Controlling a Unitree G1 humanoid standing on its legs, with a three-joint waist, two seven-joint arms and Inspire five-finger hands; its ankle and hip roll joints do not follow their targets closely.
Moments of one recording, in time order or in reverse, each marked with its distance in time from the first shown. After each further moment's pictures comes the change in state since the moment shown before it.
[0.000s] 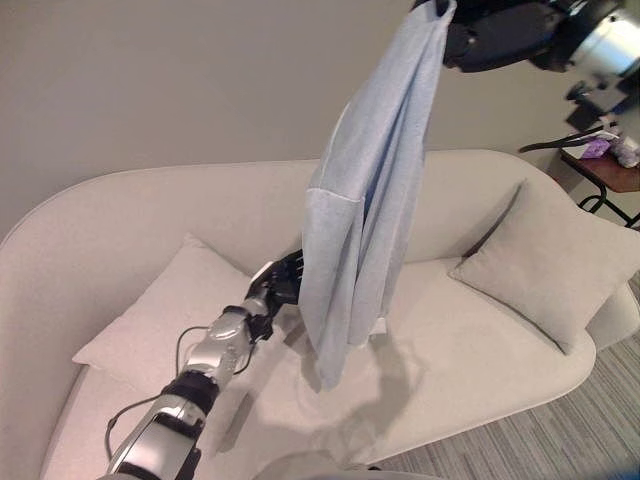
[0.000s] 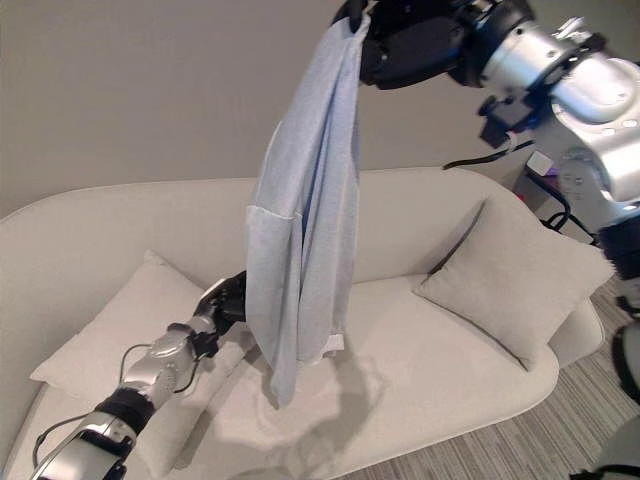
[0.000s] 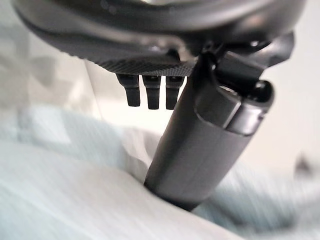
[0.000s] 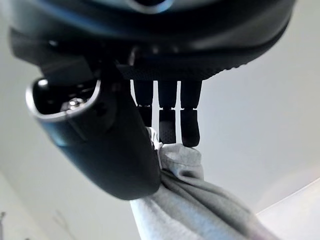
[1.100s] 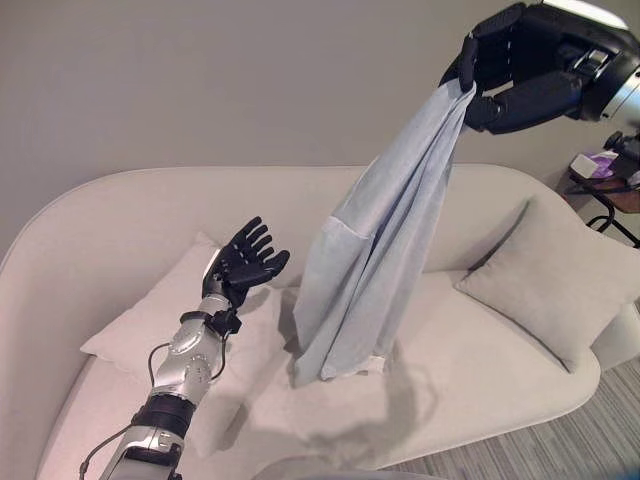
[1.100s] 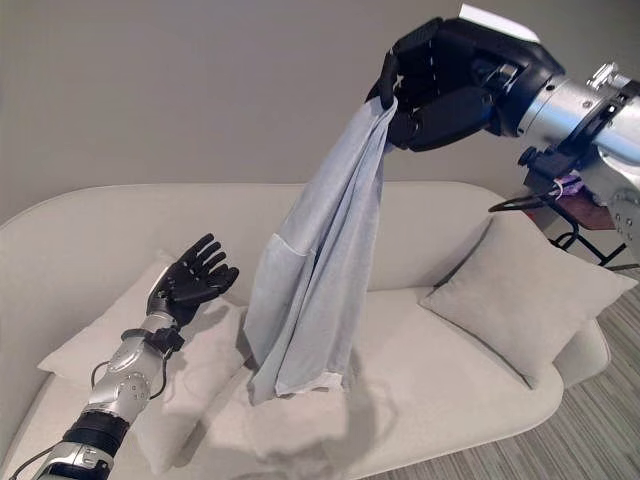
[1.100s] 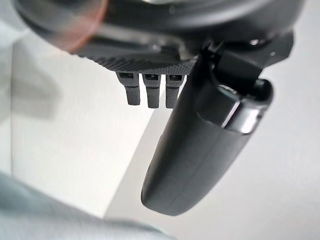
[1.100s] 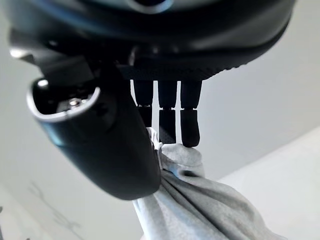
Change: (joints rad) left arm 0.080 -0.027 0.130 -0.219 -0.203 -0.074 0.027; right arm 0.227 -0.111 -0.052 -0.122 -0.002 -0.001 0.068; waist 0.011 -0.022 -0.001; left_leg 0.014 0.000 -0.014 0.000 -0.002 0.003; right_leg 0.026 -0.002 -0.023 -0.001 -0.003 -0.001
